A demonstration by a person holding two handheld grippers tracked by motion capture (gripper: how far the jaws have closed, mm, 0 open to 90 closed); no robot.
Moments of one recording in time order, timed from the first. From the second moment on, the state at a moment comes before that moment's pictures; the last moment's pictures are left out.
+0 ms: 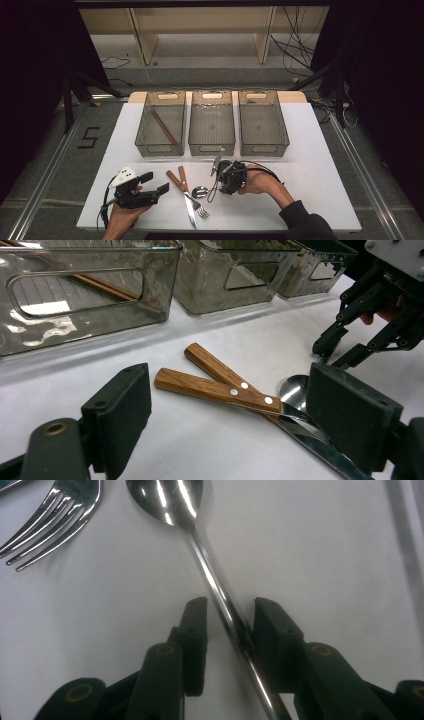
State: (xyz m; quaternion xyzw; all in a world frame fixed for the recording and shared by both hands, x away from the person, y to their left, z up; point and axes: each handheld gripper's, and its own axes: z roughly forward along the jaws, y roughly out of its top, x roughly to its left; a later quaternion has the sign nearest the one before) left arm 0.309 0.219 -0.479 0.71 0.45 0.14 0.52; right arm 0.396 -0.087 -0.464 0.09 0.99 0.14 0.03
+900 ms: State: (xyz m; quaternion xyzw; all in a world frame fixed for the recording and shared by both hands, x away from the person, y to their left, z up) left arm 0.309 0.220 -0.479 0.71 0.45 0.14 0.52; right arm 0.384 -0.083 -0.461 0.04 0.99 0.12 0.02
